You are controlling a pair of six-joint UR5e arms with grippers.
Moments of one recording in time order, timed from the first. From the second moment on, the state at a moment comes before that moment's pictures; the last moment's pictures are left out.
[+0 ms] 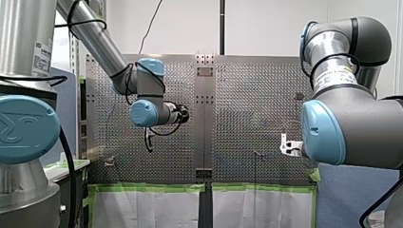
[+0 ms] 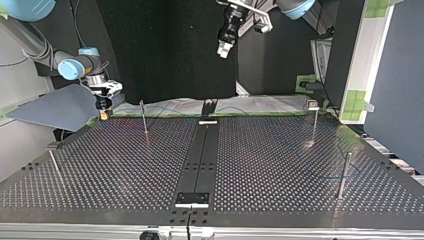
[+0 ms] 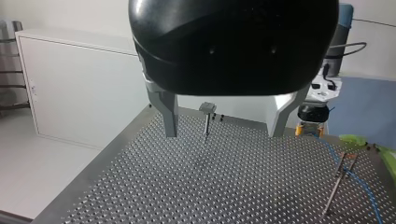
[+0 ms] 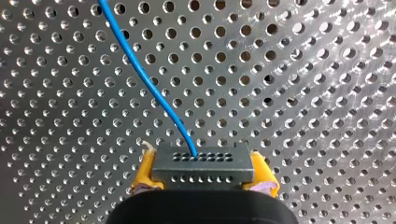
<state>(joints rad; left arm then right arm) -0.74 -1.66 -2.34 -2.27 -1.95 -1.81 1.57 -0.68 1.56 -0.78 1.14 1.59</state>
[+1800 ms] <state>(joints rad) -0.73 -1.66 -2.44 -2.15 -1.95 -1.81 1.76 -0.95 1.50 -0.42 1.35 1.46</state>
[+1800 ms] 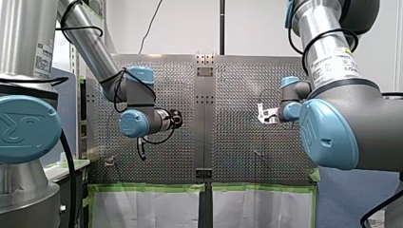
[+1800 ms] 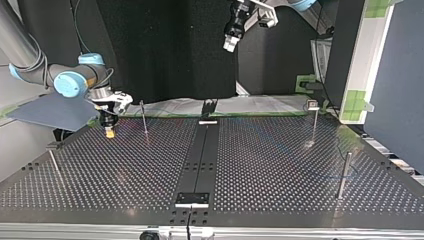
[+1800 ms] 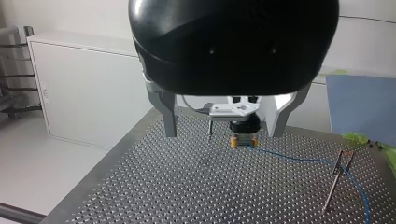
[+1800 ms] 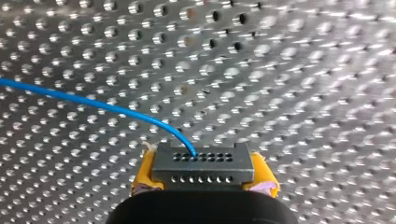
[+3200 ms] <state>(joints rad) -0.73 -1.66 -2.44 -2.15 -1.95 -1.81 1.68 -1.24 1.58 -0.33 1.40 1.55</state>
